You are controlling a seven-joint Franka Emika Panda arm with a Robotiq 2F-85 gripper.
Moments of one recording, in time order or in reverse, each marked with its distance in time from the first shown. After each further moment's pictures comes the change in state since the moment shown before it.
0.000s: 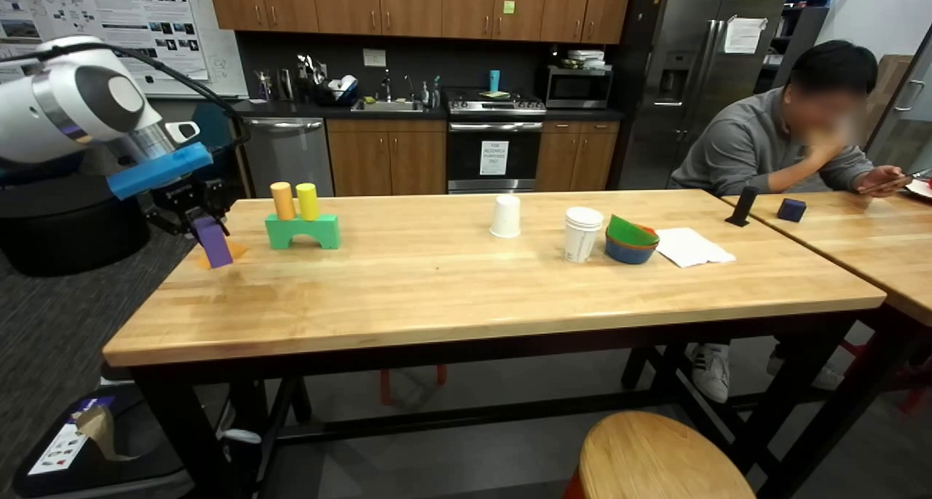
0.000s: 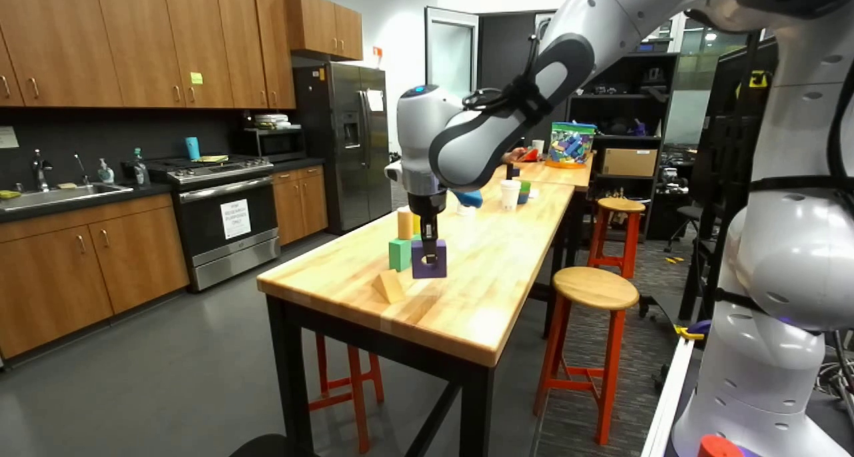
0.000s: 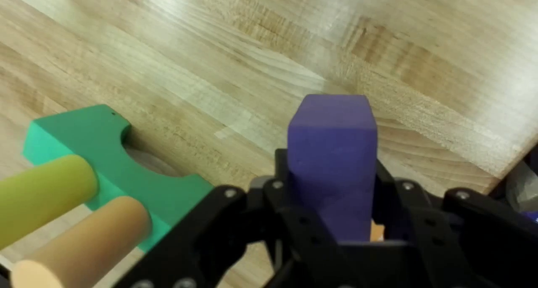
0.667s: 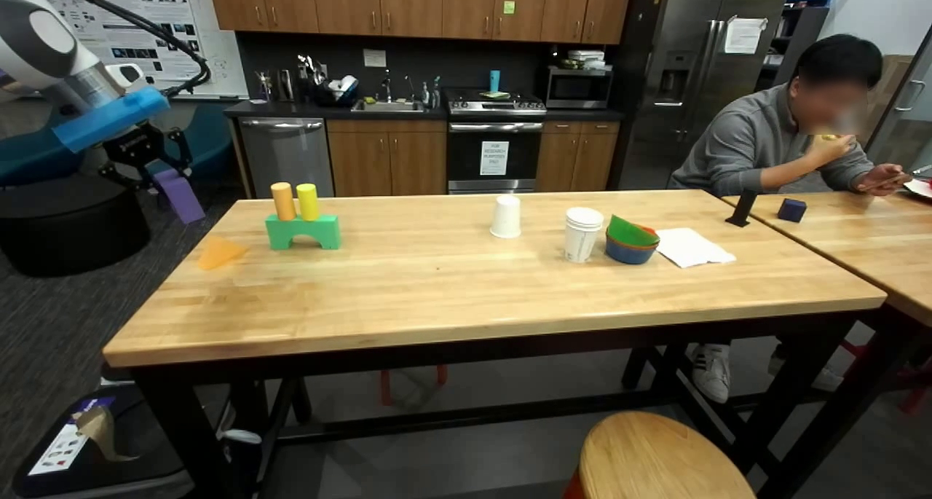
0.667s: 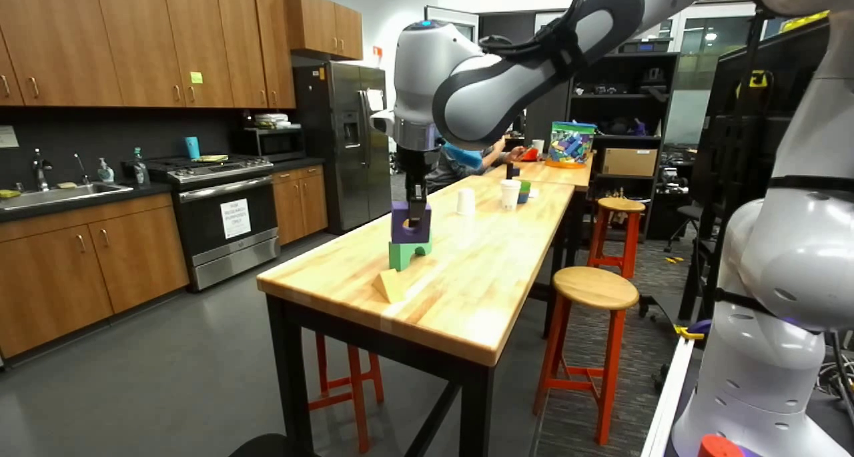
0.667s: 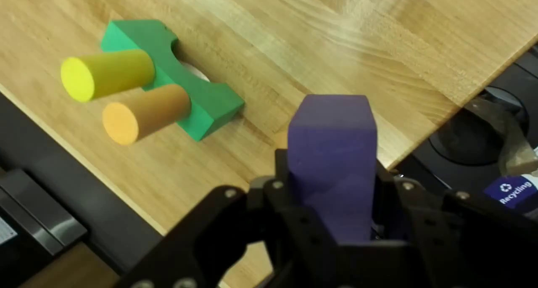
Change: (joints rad) arm 0.048 -0.150 0.042 0.014 -0.005 -0.015 -0.069
